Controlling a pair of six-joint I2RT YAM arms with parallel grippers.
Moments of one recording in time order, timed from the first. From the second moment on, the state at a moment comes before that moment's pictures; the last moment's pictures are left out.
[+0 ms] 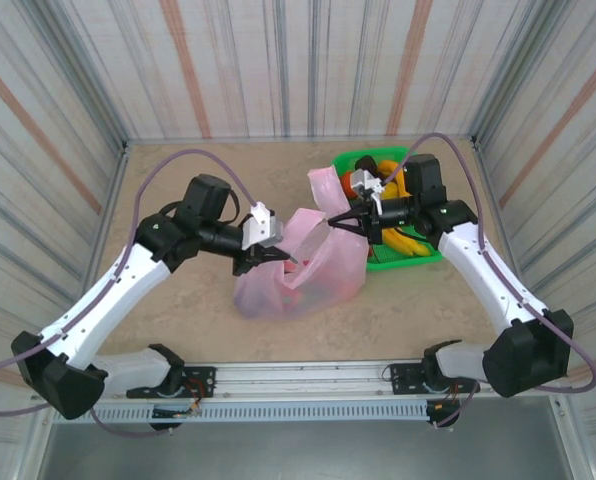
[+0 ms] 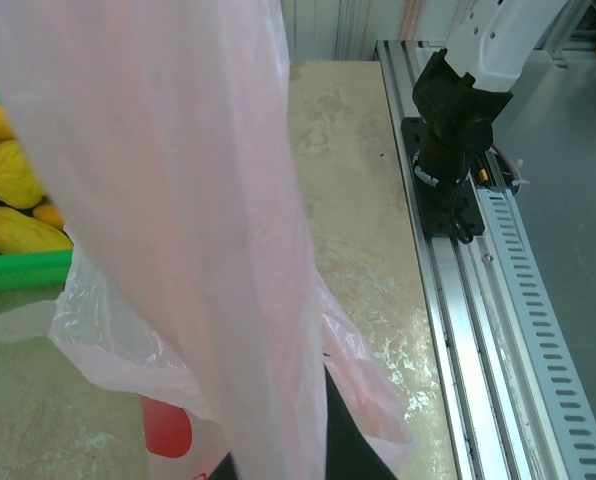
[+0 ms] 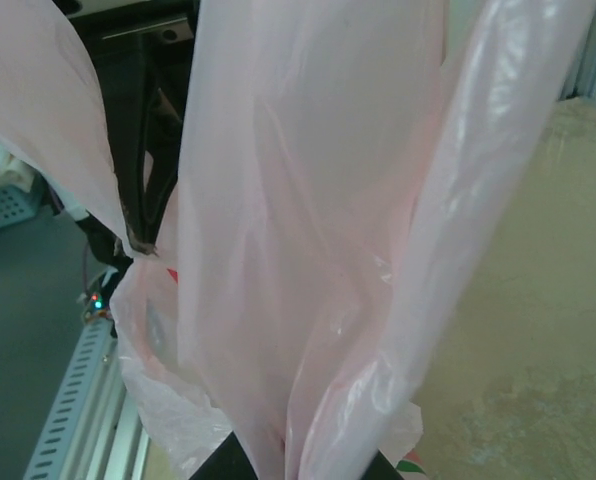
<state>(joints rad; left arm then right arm) -0.61 1.20 1.23 -0.82 0.77 0.63 0.32 1.28 1.14 -0.51 -1.12 -0.44</state>
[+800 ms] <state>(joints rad) -0.64 1.38 1.39 -0.96 0.72 0.73 0.37 1.32 1.15 -0.58 -1.12 -0.48</state>
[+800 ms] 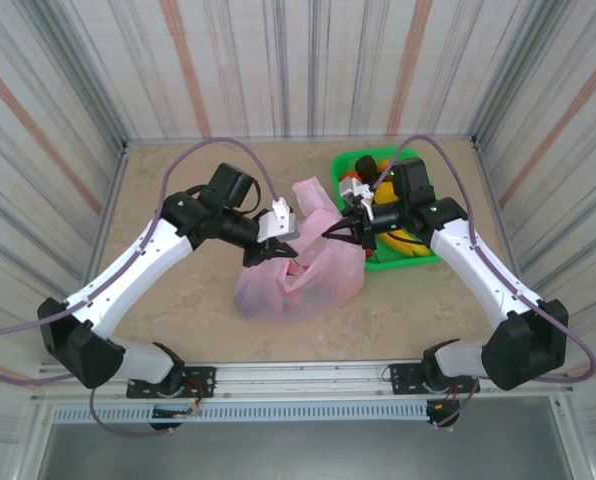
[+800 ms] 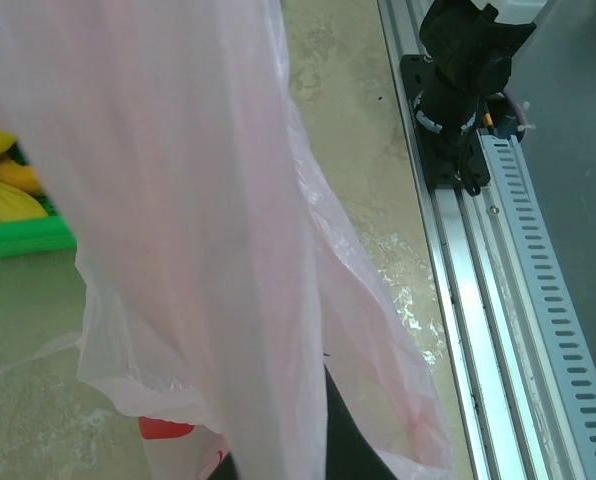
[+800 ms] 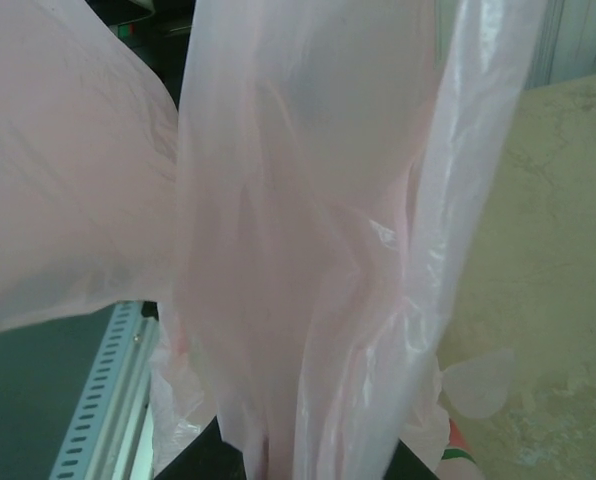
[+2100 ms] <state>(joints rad) -0.65 1.44 1.44 -0.98 0.71 0.75 0.39 1.29 1.13 -0.53 -1.17 -0.47</state>
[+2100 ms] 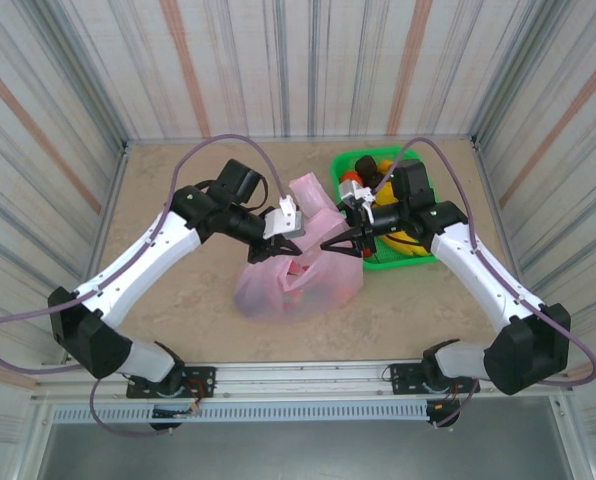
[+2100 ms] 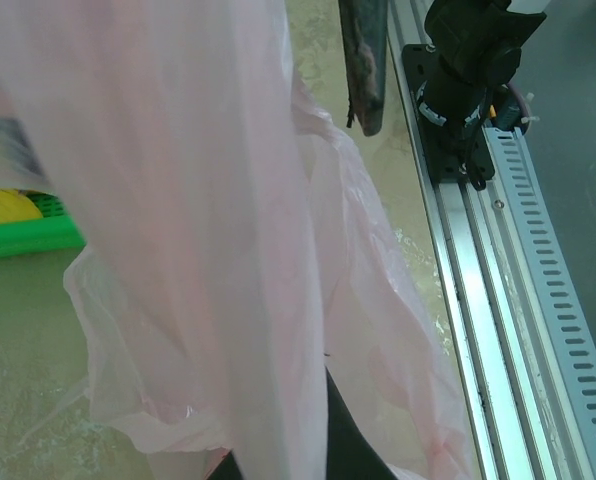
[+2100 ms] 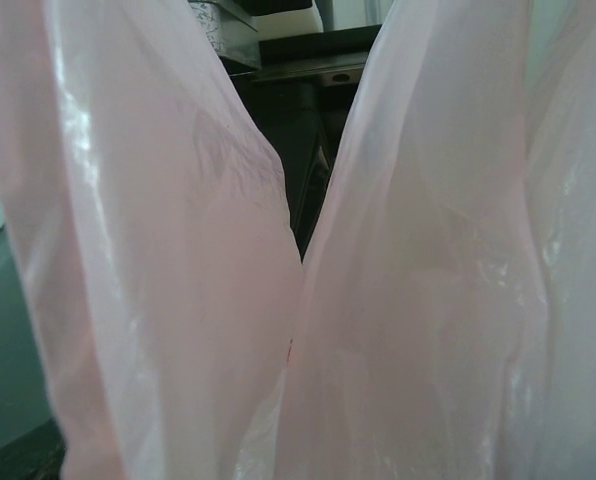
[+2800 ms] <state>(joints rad) -0.66 1.47 1.47 -1.01 0.68 0.75 0.41 1.29 1.14 -0.50 -1.15 -0.42</state>
